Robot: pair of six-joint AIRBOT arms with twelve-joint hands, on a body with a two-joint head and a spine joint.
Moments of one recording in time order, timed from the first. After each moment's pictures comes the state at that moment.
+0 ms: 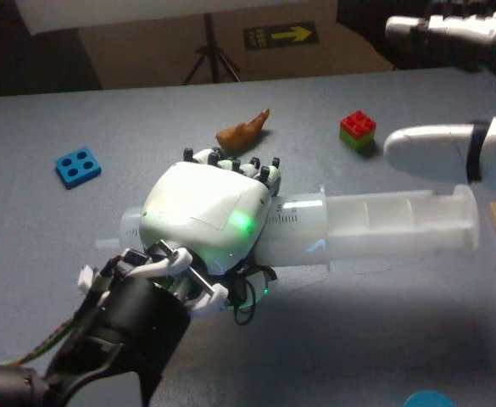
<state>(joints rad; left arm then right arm) 0.79 -1.30 0.90 2.41 1.05 -1.27 -0.38 -0.67 0.66 0.51 0.53 -1.12</state>
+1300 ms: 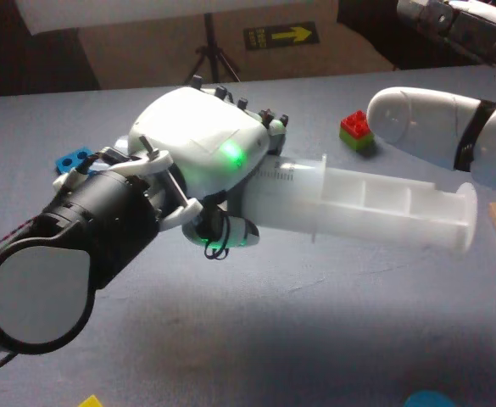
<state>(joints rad) 0.58 -1.15 0.91 2.36 0.63 -1.19 -0.45 -0.67 0.46 0.77 0.85 -1.12</state>
